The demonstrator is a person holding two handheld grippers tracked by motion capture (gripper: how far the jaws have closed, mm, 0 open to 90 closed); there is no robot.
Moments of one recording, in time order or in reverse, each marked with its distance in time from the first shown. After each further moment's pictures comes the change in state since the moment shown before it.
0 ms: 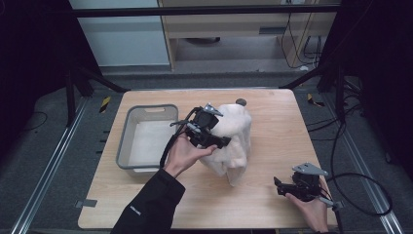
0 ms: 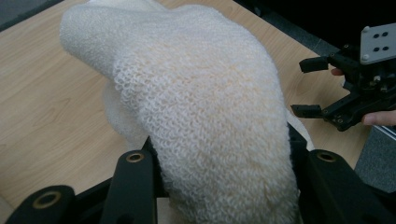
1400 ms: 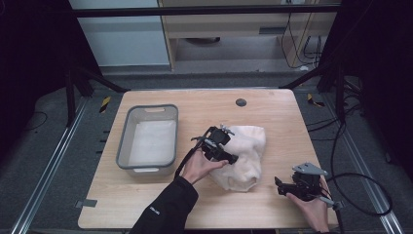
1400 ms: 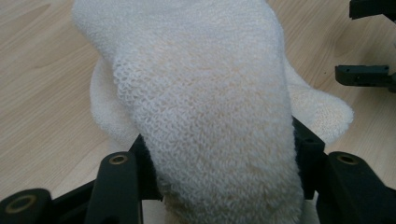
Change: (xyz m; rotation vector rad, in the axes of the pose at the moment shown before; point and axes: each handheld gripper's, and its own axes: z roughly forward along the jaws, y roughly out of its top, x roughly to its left) left arm 0.003 -0.035 0.090 0.134 -0.027 -0.036; right arm -0.002 -0.001 0.002 0.007 -0.017 -0.015
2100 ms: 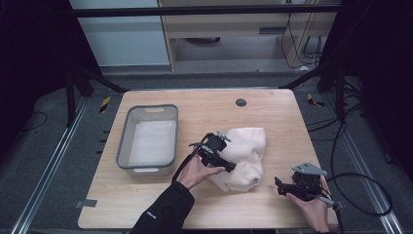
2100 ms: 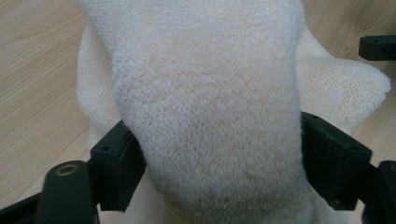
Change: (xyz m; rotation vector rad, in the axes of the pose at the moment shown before) left arm 0.007 -0.023 0.010 0.013 0.009 0.006; right arm 0.000 0.000 0.001 0.001 -0.010 -0.009
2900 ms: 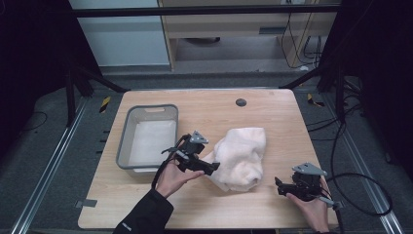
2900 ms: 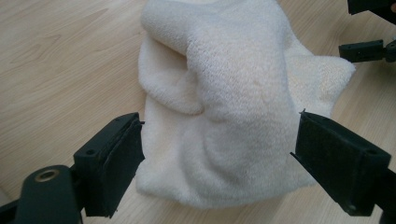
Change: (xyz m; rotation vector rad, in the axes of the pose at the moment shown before) left arm 0.011 -0.042 -0.061 -0.172 0.042 0.005; right arm 0.000 0.000 0.000 0.003 -0.004 0.000
